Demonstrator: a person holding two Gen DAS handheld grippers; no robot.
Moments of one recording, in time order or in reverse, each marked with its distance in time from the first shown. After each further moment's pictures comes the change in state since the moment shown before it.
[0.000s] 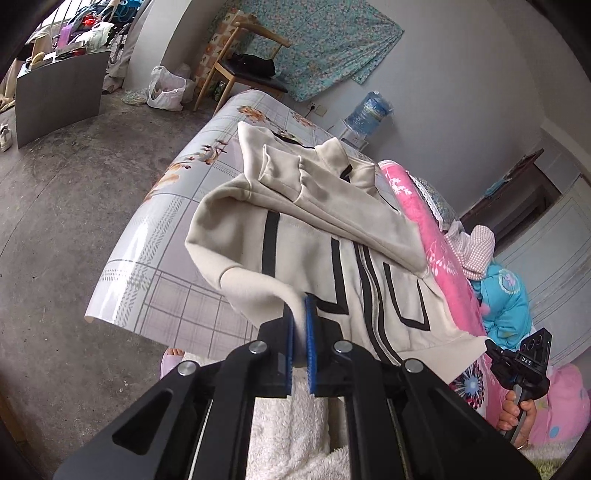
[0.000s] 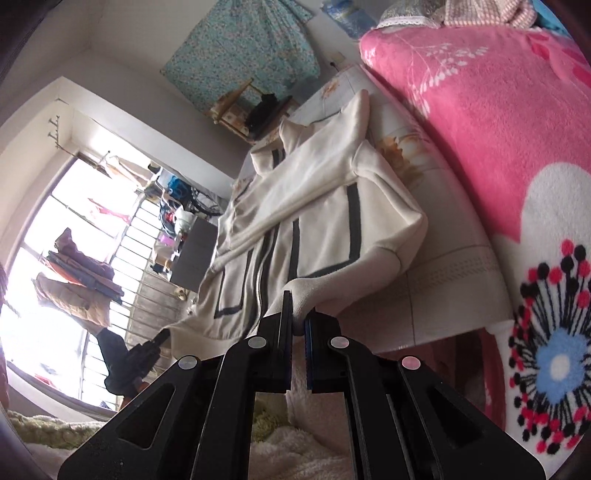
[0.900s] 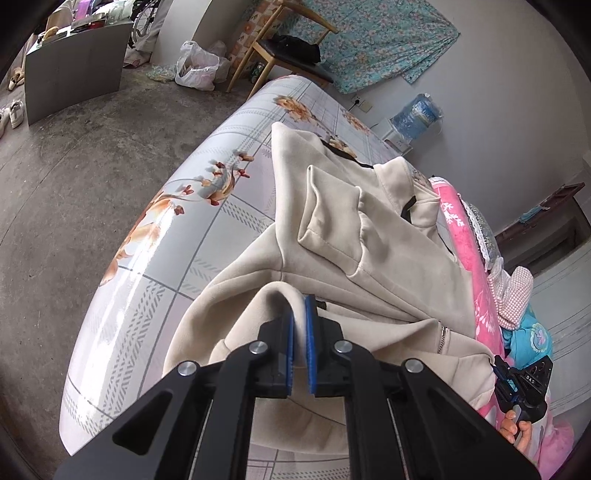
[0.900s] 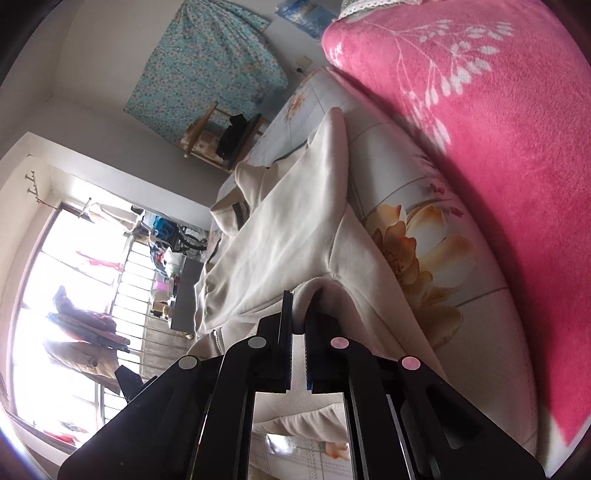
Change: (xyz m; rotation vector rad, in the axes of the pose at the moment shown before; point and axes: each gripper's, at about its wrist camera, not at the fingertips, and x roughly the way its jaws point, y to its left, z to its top) left arm 0.123 0.038 0.097 -0.126 0.076 0.101; right arm 0.087 -0.046 0.107 0.155 -0.008 -0.007
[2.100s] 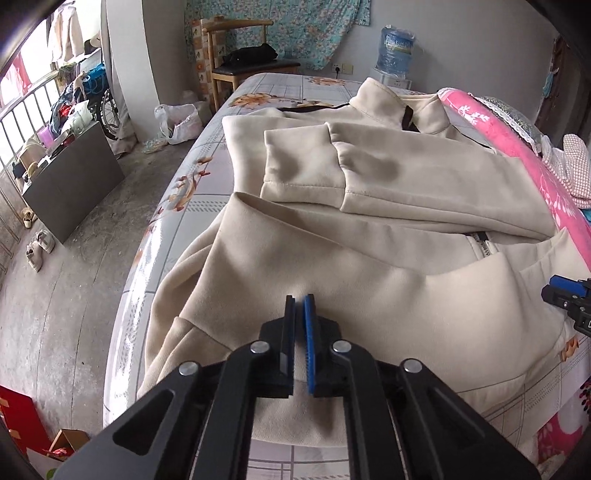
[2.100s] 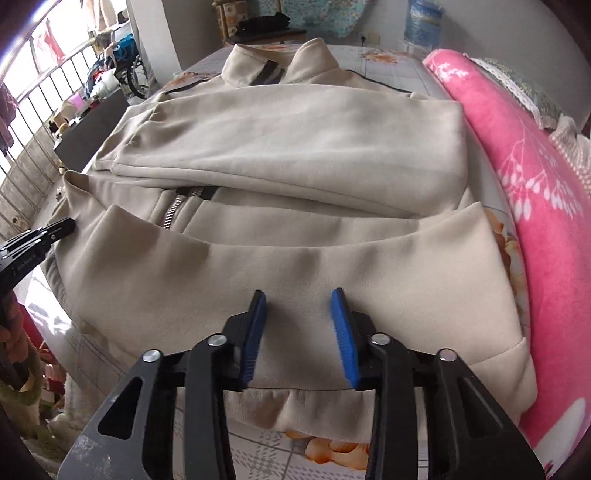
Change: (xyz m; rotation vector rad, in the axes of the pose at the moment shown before) left arm 0.035 -0.069 -0.057 0.459 -0.026 0.345; right arm 0.094 0.097 -0.100 -0.688 0.180 -0.578
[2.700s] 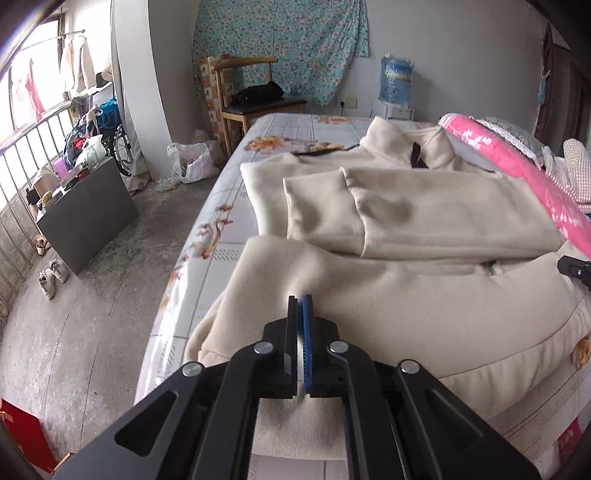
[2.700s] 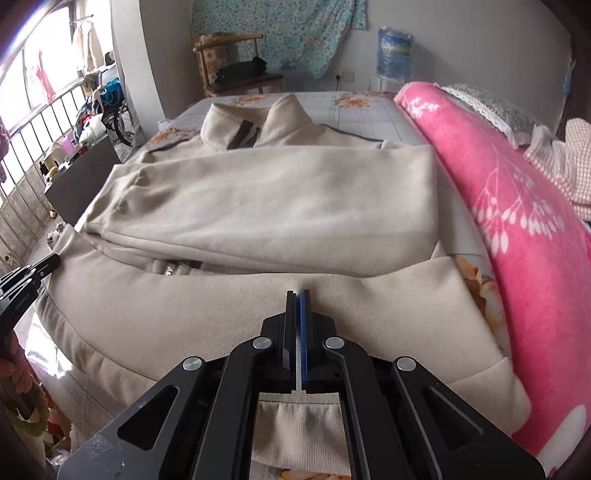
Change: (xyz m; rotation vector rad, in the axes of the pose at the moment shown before) left arm -0.006 0.008 0.006 0.034 -0.138 0.058; right arm -0.006 -0.008 0.023 0.074 -0.163 -0.023
